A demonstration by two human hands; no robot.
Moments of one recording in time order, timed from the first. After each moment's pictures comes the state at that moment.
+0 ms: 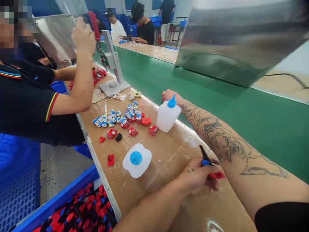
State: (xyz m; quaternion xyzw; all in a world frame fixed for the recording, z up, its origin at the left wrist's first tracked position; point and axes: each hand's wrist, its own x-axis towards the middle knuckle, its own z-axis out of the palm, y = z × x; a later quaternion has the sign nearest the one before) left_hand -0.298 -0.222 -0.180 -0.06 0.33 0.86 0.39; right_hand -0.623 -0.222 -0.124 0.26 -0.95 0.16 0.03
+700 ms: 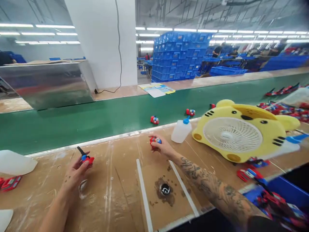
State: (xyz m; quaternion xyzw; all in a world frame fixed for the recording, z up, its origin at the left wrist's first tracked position) left_hand -0.224 -0.199 -0.144 0.16 0.65 0.71 0.23; right_hand 0.055 0.115 -0.112 -0.17 -0.58 0.76 0.22
